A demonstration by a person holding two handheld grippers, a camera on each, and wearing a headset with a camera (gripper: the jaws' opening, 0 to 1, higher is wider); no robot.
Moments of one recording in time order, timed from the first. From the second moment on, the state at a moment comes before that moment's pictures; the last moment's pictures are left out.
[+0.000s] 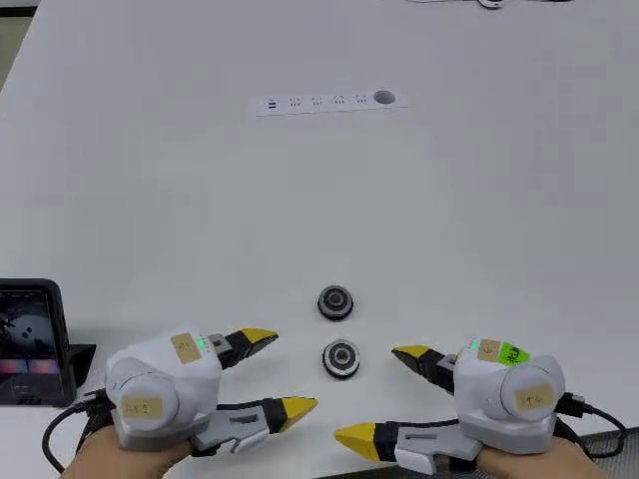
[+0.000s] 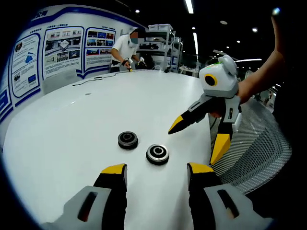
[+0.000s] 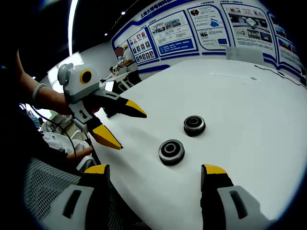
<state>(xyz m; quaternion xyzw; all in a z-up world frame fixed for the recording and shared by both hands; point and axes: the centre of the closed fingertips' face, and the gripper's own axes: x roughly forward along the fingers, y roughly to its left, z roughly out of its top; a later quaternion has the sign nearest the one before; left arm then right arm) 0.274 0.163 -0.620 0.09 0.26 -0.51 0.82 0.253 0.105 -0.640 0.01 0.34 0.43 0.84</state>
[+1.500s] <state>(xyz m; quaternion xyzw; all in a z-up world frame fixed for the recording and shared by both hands) 0.288 0.121 -0.638 0.18 0.26 -0.56 0.77 0.257 0.111 -0.640 0.10 0.34 0.42 0.84</state>
